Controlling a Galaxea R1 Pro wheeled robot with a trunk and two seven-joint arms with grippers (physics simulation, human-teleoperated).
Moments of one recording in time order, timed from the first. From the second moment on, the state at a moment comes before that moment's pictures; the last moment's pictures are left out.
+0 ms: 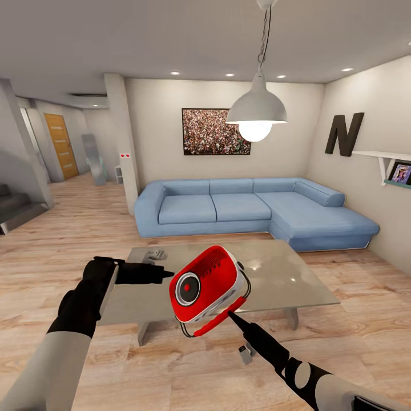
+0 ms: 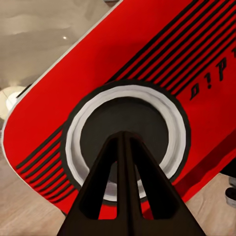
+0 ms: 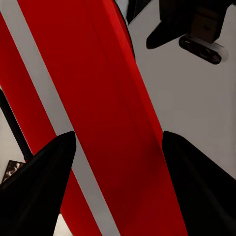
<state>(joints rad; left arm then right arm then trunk) -0.72 0.05 0.03 -1.16 -0.16 0.99 -0.97 -0.69 -0.05 1.33 -0.08 1.13 0.02 -1.43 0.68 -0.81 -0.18</state>
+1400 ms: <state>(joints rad) -0.73 0.04 0.03 -1.05 -0.16 0.96 -0.95 -0.69 -0.05 1.33 -0.09 1.17 0.01 -1.45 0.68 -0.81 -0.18</state>
